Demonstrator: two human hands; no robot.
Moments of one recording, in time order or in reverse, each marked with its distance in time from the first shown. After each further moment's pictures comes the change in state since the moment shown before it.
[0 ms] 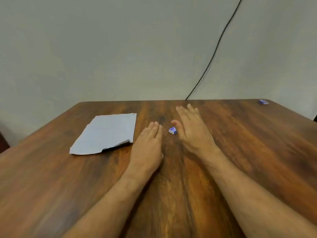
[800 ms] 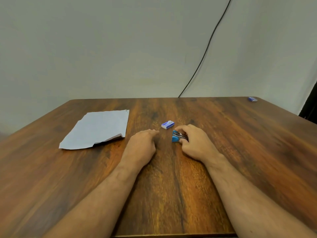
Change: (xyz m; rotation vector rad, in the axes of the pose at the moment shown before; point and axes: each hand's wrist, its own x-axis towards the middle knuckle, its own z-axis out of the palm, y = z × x) left_hand 0.003 -0.005 0.011 -0.339 -0.036 -0.089; right_hand -0.042 0.028 0.002 0.078 -0.142 0.186
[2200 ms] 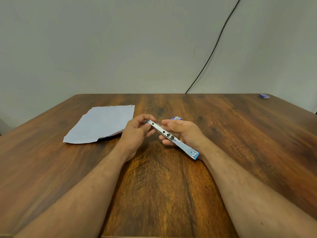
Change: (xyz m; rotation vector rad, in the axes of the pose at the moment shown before) left_hand 0.006 -0.028 -0.013 -1.167 0.036 -0.265; right_hand 0.017 -0.042 0.017 1.393 -0.333 0.388
